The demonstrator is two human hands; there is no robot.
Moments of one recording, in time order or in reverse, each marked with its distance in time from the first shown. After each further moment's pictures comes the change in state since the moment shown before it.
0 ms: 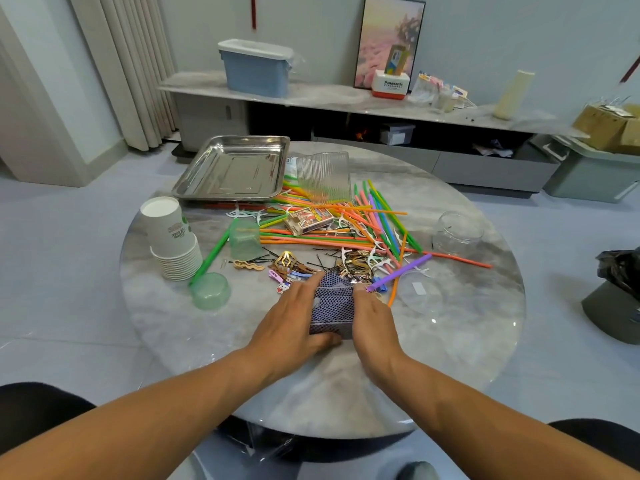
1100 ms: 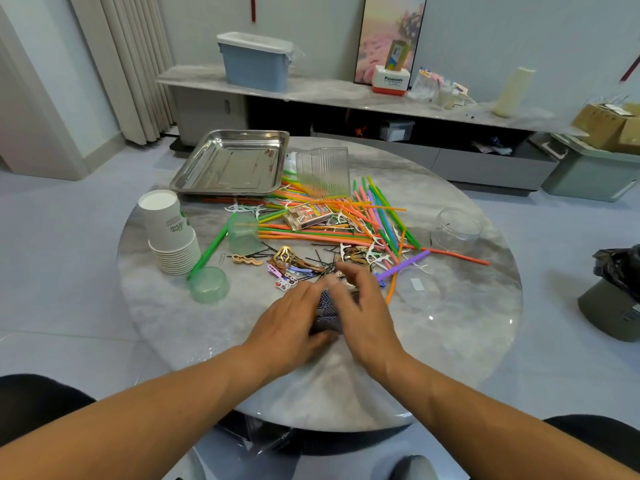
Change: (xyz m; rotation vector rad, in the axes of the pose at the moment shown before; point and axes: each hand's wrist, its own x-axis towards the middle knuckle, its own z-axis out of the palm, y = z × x) left_hand -0.005 0.003 0.000 0.127 -0.034 0.113; right_hand -0.012 -0.006 -0.005 -0.074 -0.124 -0.341
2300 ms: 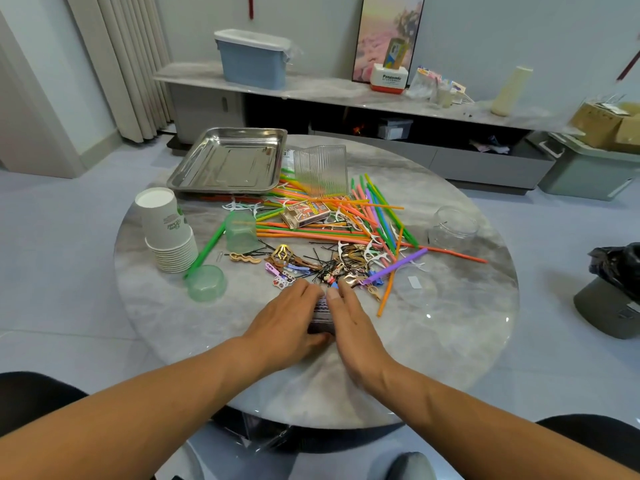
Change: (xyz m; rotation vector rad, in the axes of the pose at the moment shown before) left_hand 0.005 0.001 -0.007 0.051 -0.090 -0.020; right_hand -0.014 0.019 0.012 0.082 -0.195 0.288
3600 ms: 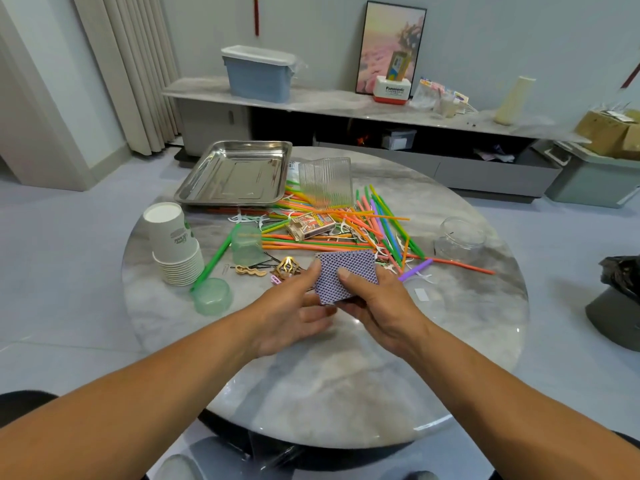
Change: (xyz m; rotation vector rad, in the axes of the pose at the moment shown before) left_hand 0.026 0.016 -0.046 -1.555 -0.185 -0.695; right_hand 0.038 -0.049 -0.037 0.618 -0.084 0.020
